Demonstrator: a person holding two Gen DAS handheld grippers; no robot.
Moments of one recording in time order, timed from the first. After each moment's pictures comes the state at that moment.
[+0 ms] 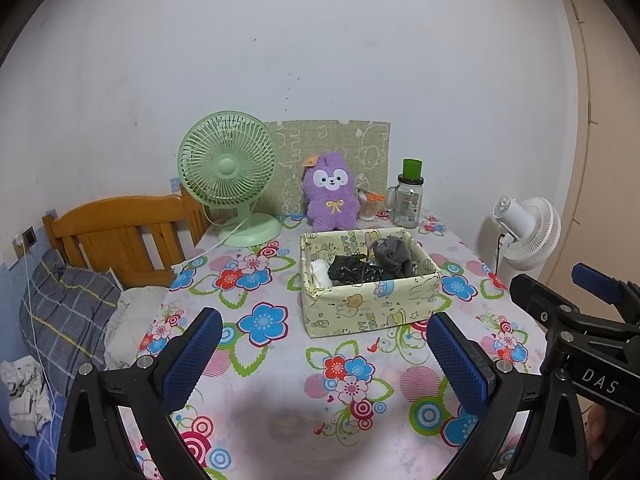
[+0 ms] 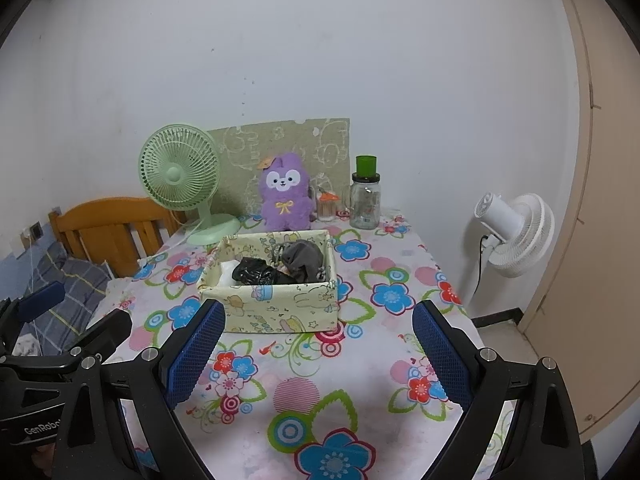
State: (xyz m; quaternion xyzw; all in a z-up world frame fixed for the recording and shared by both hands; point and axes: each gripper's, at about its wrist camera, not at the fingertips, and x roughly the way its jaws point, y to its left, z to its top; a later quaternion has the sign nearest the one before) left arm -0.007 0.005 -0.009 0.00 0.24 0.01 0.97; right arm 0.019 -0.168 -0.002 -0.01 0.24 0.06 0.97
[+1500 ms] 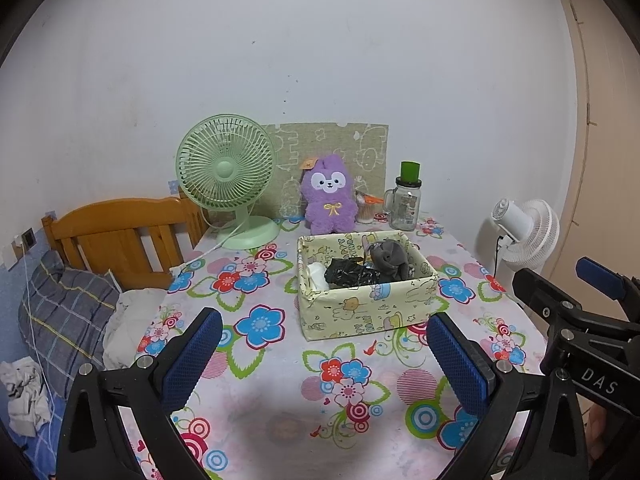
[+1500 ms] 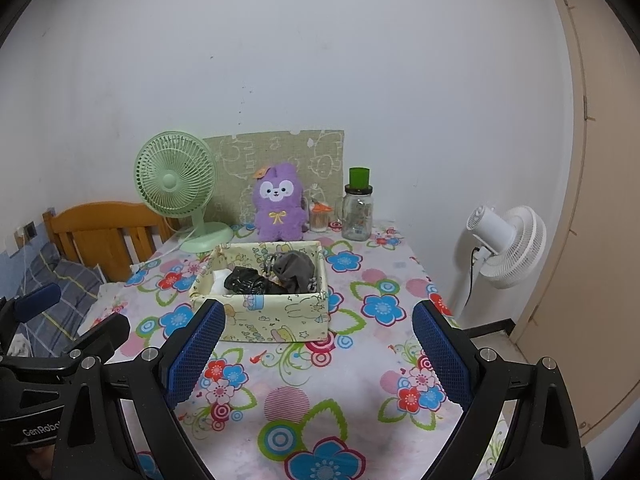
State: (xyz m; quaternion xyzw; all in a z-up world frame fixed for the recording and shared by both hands) left arm -0.002 0.002 -0.005 0.00 0.24 0.01 0.97; right arm 0.016 -0.168 0.004 -0.02 0.22 0.05 0.97
